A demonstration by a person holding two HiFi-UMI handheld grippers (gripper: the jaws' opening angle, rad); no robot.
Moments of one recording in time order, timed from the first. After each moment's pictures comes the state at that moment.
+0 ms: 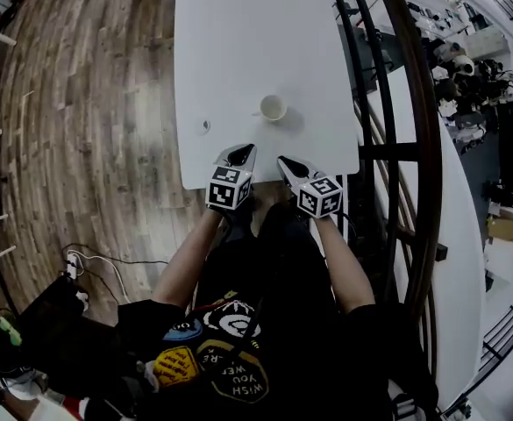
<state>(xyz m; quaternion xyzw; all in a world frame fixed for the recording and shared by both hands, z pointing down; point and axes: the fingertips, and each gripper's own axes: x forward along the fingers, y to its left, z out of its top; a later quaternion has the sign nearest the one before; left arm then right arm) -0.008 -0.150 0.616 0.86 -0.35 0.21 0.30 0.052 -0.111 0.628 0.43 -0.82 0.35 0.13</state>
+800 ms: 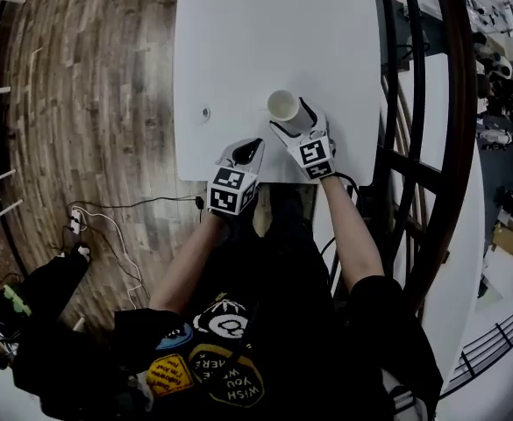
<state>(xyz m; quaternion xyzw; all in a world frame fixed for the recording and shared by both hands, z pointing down) 0.014 -0.163 0.660 0.83 -0.38 0.23 0.34 0.066 -0.237 0.717 0.39 -0.87 0.14 0.26</state>
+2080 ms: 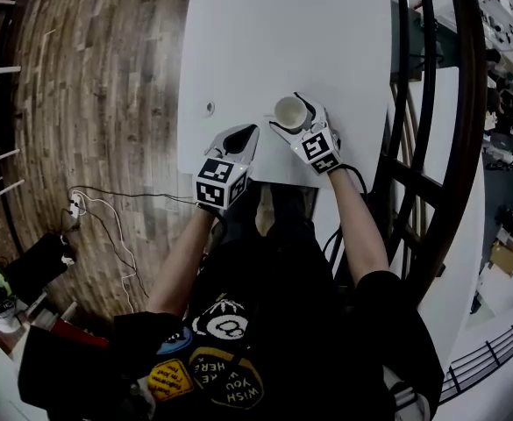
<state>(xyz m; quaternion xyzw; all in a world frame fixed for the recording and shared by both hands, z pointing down) -0.006 -0.196 0.624 0.82 -0.42 0.21 0.32 0.042 -0.239 0.713 0.27 -0.92 0.11 0.27</state>
